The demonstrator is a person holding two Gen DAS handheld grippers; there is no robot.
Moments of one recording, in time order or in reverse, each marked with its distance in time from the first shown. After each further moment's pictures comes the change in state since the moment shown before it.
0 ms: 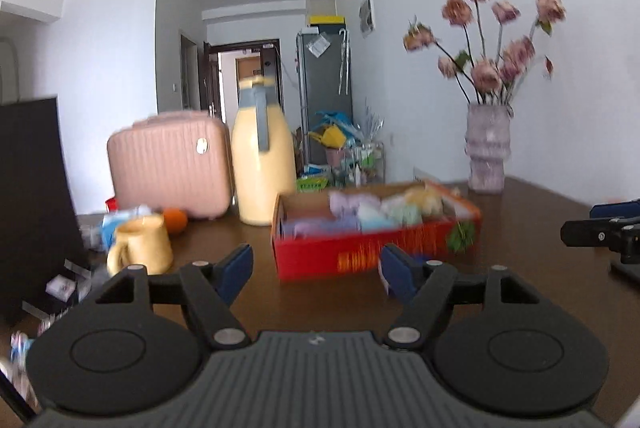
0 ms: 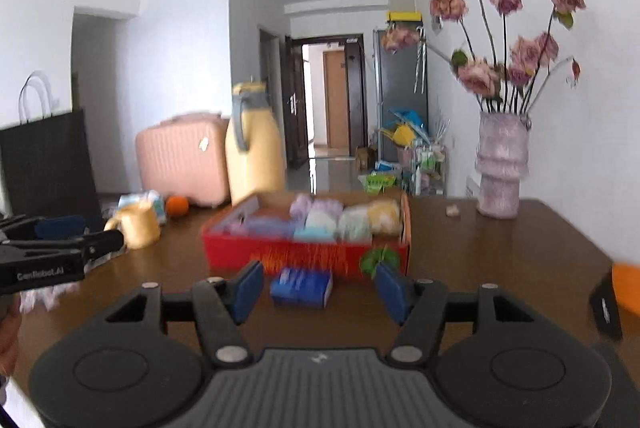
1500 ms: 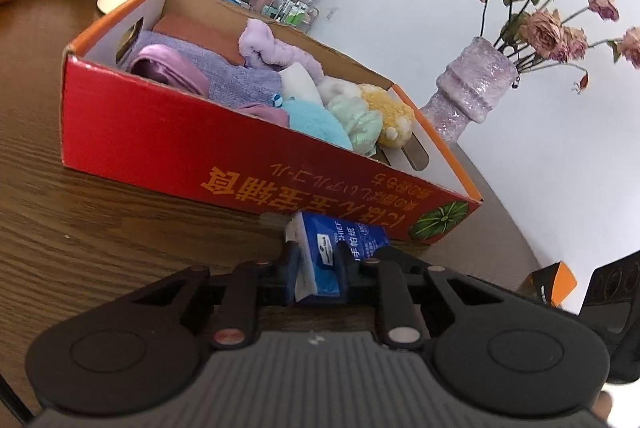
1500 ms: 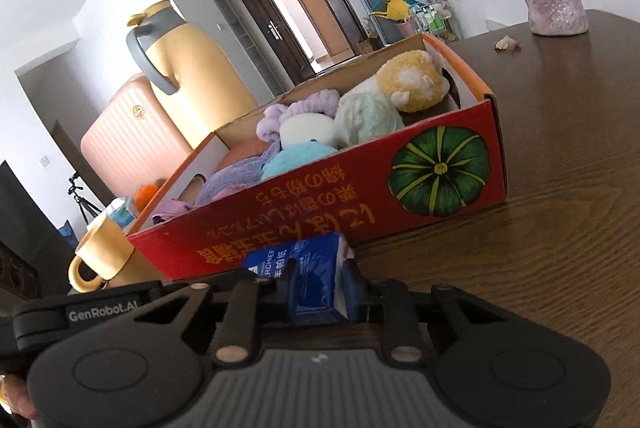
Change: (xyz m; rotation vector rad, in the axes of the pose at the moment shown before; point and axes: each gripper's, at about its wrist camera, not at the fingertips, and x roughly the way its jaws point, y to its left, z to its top) left arm 0.273 0.007 -0.043 -0.470 0.466 -0.435; right arm 0.258 -0.058 -0.029 0.426 0.261 0.161
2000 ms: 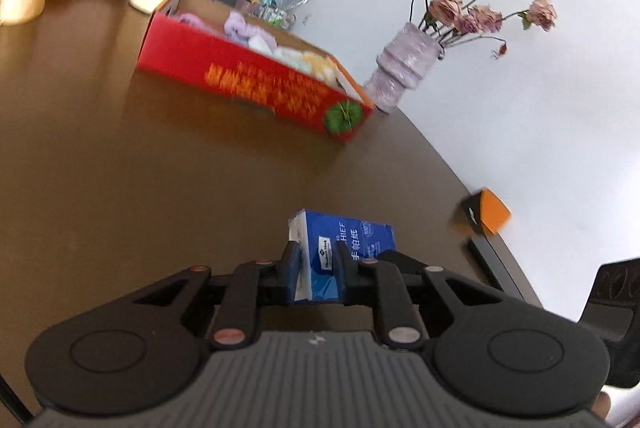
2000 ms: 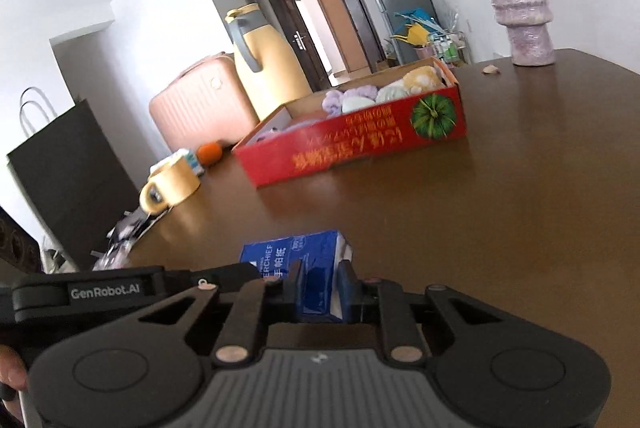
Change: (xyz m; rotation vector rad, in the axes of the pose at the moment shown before) left arm -0.165 -0.060 -0.138 0.022 -0.033 -0.045; right arm -0.189 0.066 -0.127 -0.126 -0.055 -0.015
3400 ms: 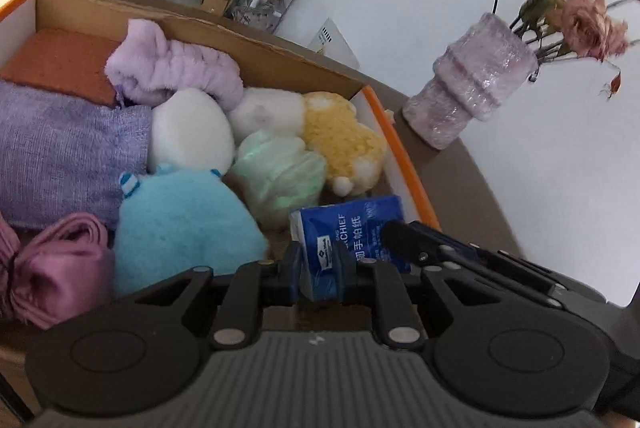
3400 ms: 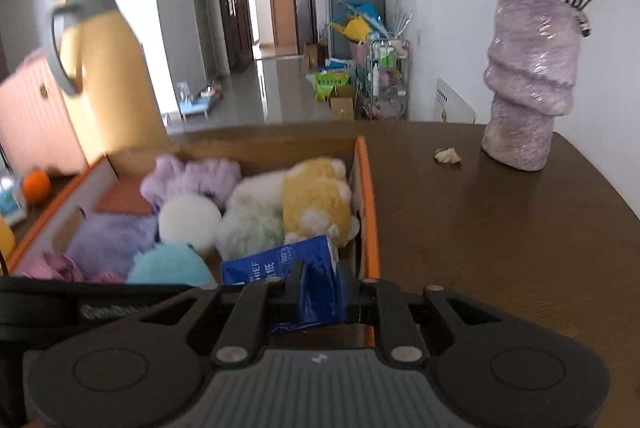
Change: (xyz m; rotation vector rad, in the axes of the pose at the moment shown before) left arm 0.280 0.015 0.214 -0.034 0.173 0.044; right arm 0.239 -0.088 0.221 -0.171 0.110 -0.343
